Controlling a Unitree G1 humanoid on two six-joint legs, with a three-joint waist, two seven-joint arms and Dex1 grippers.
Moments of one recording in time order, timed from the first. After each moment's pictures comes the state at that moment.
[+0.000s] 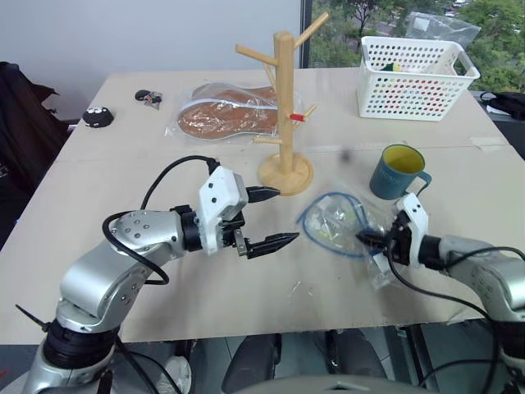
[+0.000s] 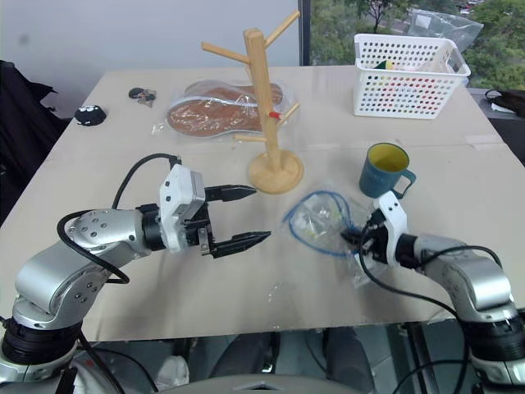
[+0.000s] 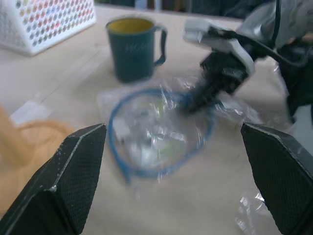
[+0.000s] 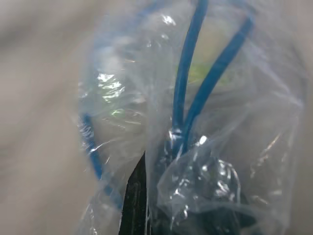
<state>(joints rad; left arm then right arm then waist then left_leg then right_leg) -0.30 0.73 0.02 -0.65 -0.72 0.71 -0.80 -0.06 -0.71 -0.10 -0.43 0.70 0.94 0.78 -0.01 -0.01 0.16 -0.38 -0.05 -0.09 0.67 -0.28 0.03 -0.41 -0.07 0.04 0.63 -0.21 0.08</state>
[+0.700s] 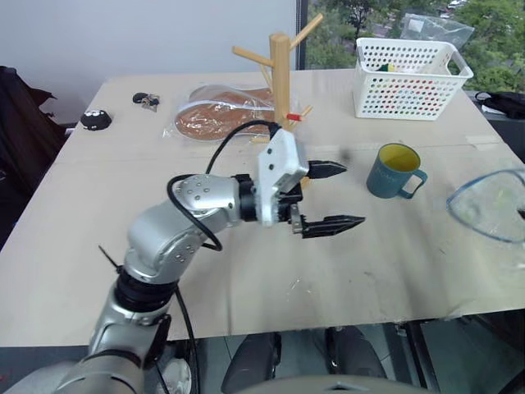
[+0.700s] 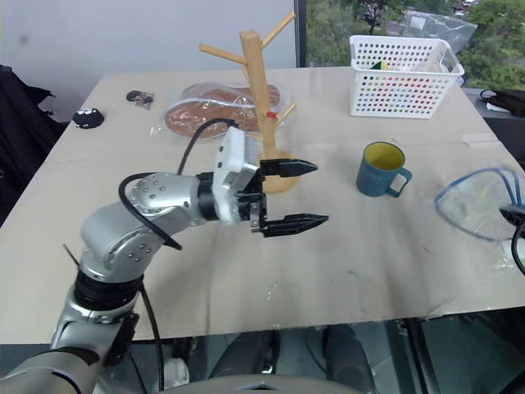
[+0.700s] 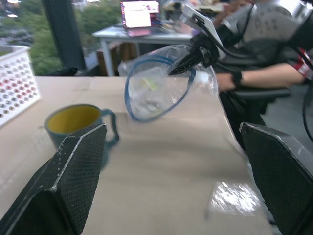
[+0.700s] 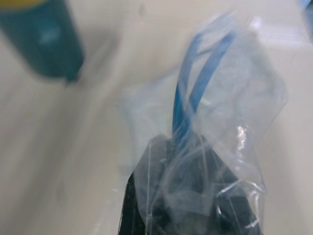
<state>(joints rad) -0.62 0.49 -0.20 -0.52 -0.67 0.75 -0.72 0.02 -0.94 -0.67 -0.02 0.53 0.68 0.79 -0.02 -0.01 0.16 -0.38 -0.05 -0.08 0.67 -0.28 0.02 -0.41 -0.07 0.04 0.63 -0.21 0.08</state>
